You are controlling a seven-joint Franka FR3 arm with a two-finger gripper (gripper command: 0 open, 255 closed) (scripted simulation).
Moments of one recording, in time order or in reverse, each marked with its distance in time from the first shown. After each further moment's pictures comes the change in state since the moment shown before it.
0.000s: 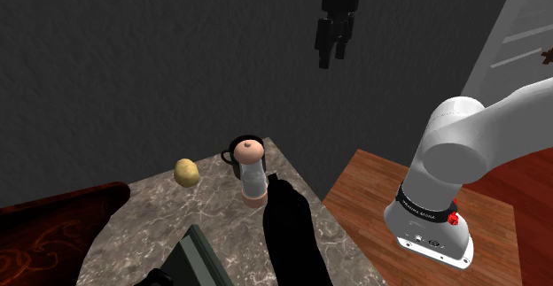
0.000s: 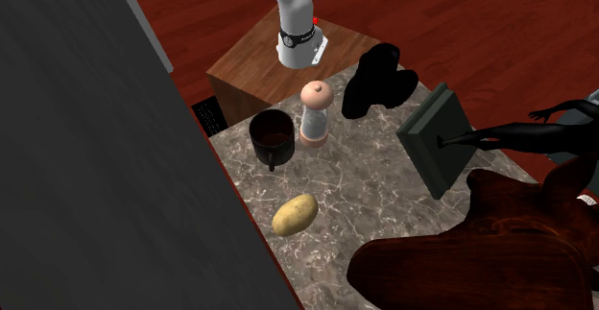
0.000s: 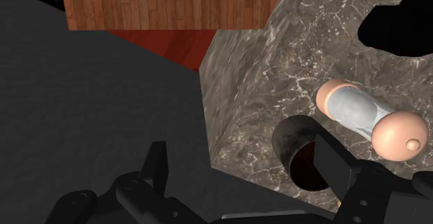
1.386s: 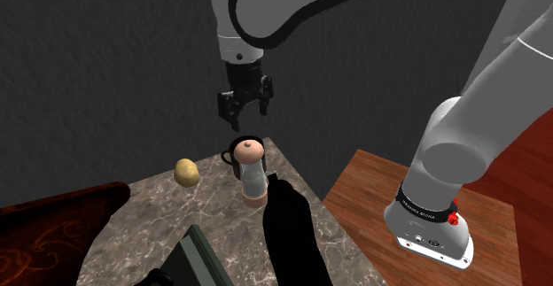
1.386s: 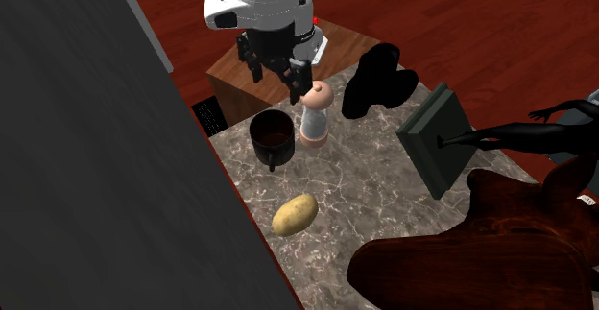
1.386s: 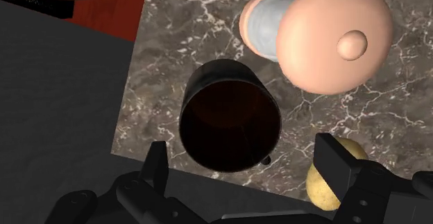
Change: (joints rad) arm -0.003 0.504 0.376 0.084 0.060 0.449 0.451
